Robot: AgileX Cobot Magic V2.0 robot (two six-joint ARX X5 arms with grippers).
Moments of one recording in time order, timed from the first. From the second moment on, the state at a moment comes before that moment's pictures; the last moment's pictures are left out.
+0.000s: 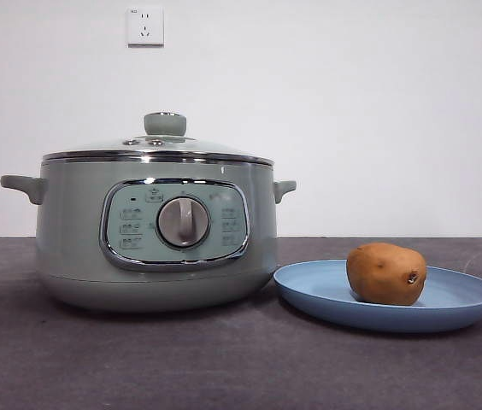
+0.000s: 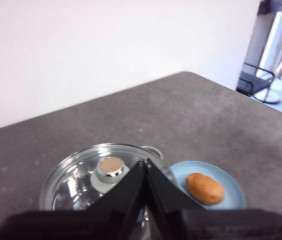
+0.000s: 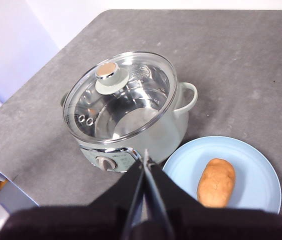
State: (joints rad) left arm -0.31 0.72 1.13 -0.61 0.32 0.02; right arm 0.26 0.82 1.12 -0.80 -0.44 0.06
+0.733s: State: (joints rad) left arm -0.17 0.15 0.17 0.00 0.31 -0.08; right arm 0.26 0.82 1.12 -0.80 -0.44 0.06
